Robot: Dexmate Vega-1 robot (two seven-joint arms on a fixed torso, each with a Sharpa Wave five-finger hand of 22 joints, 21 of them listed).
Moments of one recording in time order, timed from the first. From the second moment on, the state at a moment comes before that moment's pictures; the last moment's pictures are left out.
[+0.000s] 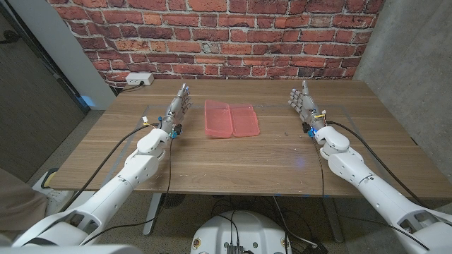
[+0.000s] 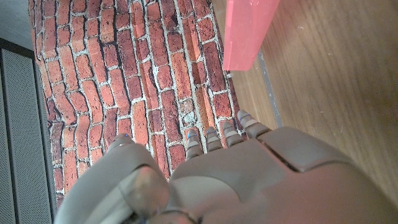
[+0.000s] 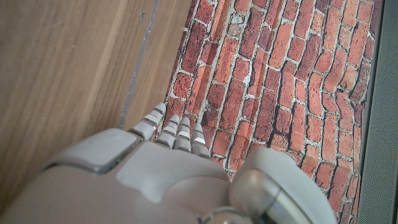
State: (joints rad) left arm 0.84 0.50 0.37 -1.29 -0.66 -0.30 -0.04; left_hand 0.38 0.07 0.00 0.09 0.20 0.03 -0.18 0.20 0.19 -0.02 -0.06 0.20 0.19 -0.05 -0.04 0.18 0.18 0.03 0.03 0.19 0.17; right arm -0.84 -0.52 -0.37 -1.32 0.65 0.28 0.02; right_hand 0.32 0.08 -0.29 0.10 0.23 0.06 0.06 0.19 0.19 0.06 0.06 0.19 0.18 0.05 0.00 0.18 0.17 0.10 0.07 0.18 0.18
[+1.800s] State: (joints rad) left arm 0.99 0.48 0.36 -1.46 -0.24 -0.39 0.46; left_hand 0.47 0.06 -0.01 0.05 0.20 0.45 -0.17 0.29 0.19 0.35 -0.16 0.27 0.19 0.14 -0.04 0.21 0.18 0.17 0.04 0.22 0.18; right arm -0.83 -0.54 -0.39 -1.30 0.62 0.30 0.08; right_hand 0.33 0.10 -0.28 0.09 0.23 0.05 0.06 0.19 0.19 0.06 0.06 0.20 0.19 0.06 -0.01 0.18 0.17 0.11 0.08 0.19 0.18
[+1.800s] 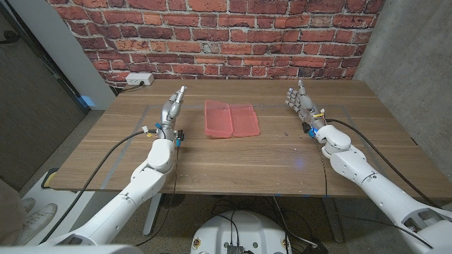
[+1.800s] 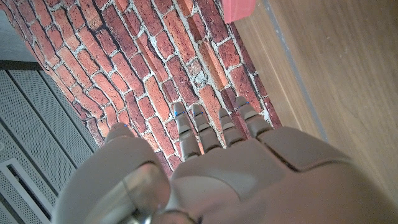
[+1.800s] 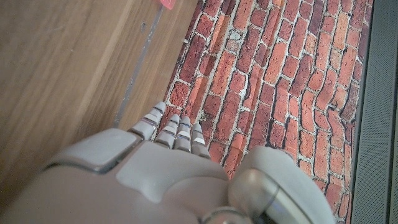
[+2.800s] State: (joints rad) left arm 0.86 0.61 0.41 -1.44 -0.20 -0.29 0.26; left_hand 0.45 0.06 -0.07 0.07 0.20 0.54 -0.15 0.24 0.19 0.51 -0.17 0.22 0.19 0.10 -0.04 0.19 0.18 0.11 0.05 0.18 0.18; right arm -0.82 -0.54 -0.41 -1.37 0.59 0.30 0.07; right_hand 0.35 0.11 -0.27 0.08 0.23 0.04 0.06 0.19 0.19 0.06 0.06 0.20 0.19 0.02 0.01 0.18 0.17 0.06 0.09 0.19 0.18
